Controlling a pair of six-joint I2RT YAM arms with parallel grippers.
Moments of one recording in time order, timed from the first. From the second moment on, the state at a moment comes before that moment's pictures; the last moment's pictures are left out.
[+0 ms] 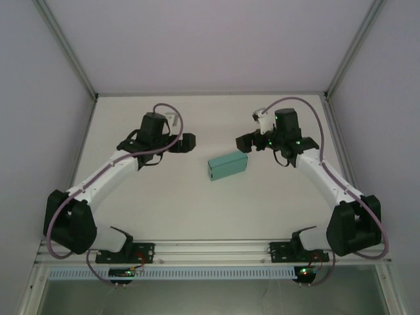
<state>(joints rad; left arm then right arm) -0.46 1.38 1.05 -0.38 0.14 -0.37 0.28 1.35 1.06 -0.36 -0.42 -0.07</state>
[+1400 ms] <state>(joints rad) -0.39 1.26 0.88 -0.50 -0.01 -0.38 0.83 1.91 1.40 -0.75 0.58 -0.30</state>
